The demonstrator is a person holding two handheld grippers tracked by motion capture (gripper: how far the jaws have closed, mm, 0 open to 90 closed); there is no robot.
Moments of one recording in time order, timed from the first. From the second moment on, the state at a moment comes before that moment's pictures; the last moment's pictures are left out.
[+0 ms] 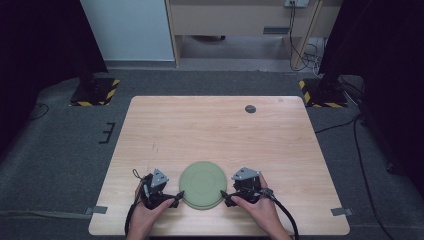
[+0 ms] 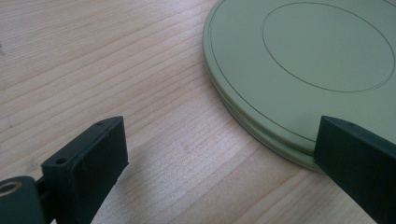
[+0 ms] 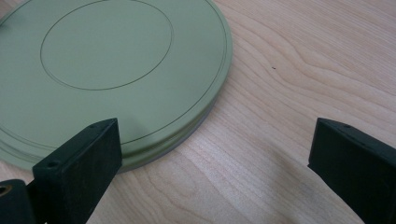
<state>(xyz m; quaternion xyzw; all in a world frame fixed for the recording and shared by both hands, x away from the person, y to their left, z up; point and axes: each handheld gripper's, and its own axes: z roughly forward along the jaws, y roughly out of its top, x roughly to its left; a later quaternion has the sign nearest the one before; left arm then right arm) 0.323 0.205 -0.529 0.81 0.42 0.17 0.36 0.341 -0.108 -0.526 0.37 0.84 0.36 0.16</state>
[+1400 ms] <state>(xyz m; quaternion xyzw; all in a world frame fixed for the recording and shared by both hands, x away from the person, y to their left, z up) 0.326 0.200 -0.529 0.81 0.43 0.20 0.35 0.346 -0.107 -0.521 0.38 0.84 0.36 0.17</state>
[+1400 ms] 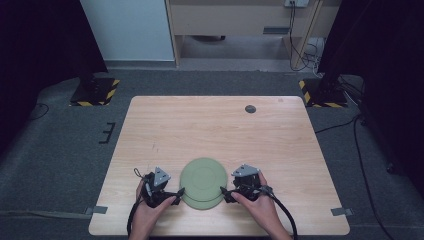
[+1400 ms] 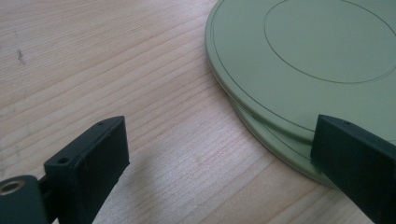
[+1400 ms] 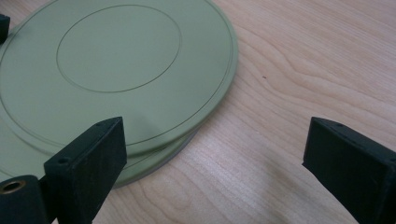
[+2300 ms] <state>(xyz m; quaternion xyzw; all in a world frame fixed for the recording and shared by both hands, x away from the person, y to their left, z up) 0.332 0.195 -0.530 0.80 0.43 0.21 0.35 0.348 -0.101 -0.525 0.38 0.84 0.34 0.17</state>
